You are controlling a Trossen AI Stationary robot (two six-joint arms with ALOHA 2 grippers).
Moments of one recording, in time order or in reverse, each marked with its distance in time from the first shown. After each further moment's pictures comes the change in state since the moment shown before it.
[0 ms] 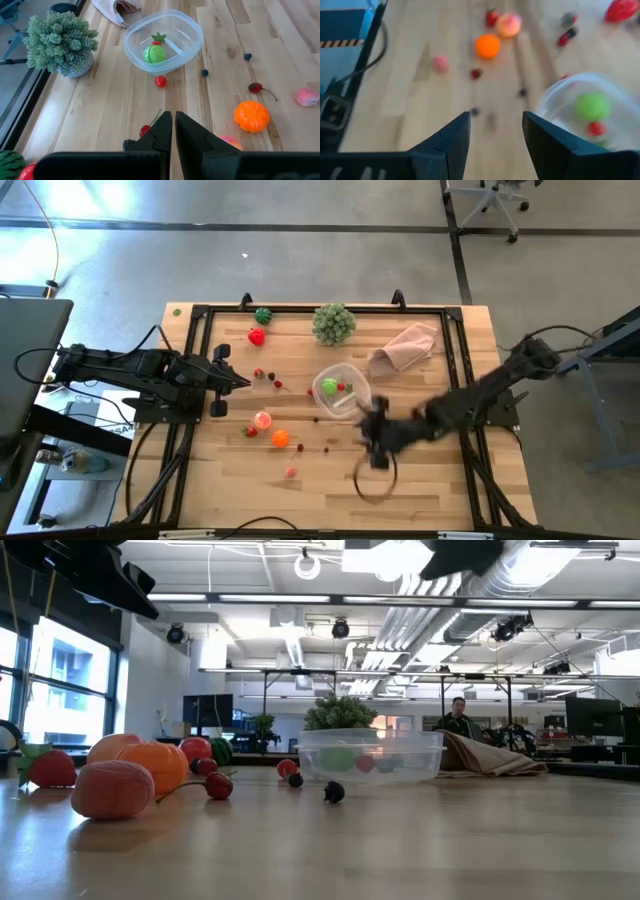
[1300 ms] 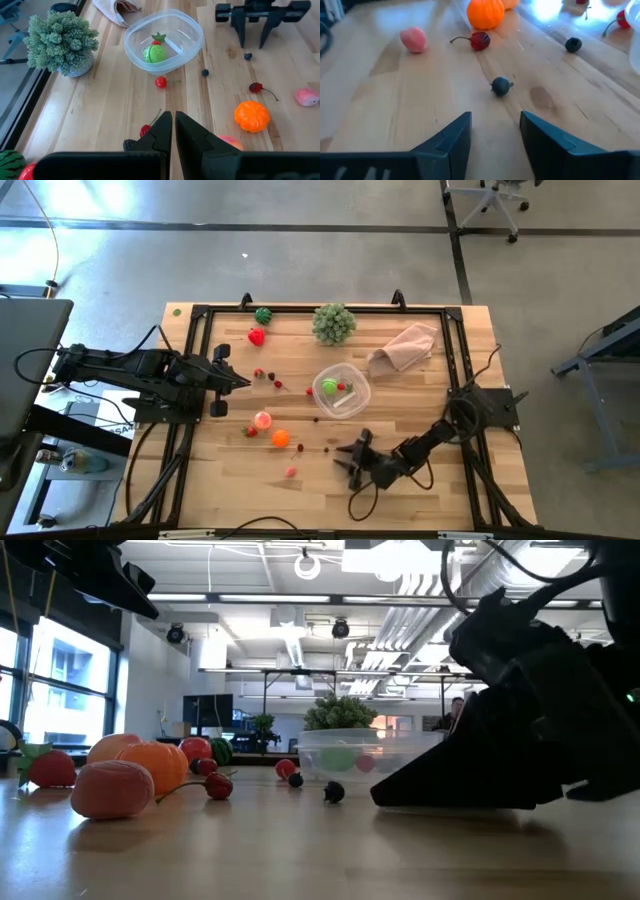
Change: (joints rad) left arm 0.000 0.000 0.000 0.000 0.000 0.000; right arm 0.101 0.684 -0.316 1.266 0.339 0.131
